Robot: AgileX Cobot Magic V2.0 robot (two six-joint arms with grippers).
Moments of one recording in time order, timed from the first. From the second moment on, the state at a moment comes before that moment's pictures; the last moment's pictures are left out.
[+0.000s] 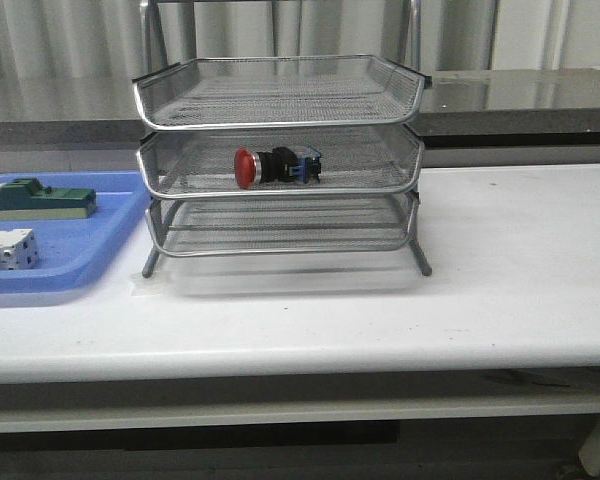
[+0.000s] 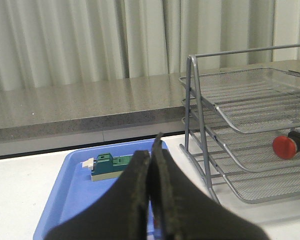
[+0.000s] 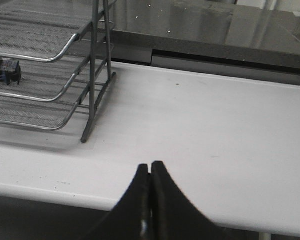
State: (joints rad) left arm -0.16 0.21 -0.12 -0.32 -0.08 0.33; right arm 0.09 0.19 -0.23 0.04 0.28 -0.08
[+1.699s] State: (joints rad) left arm -0.16 0.21 -0.12 -0.32 -0.08 0.33; right arm 0.09 -0.01 0.03 -0.03 0.17 0.04
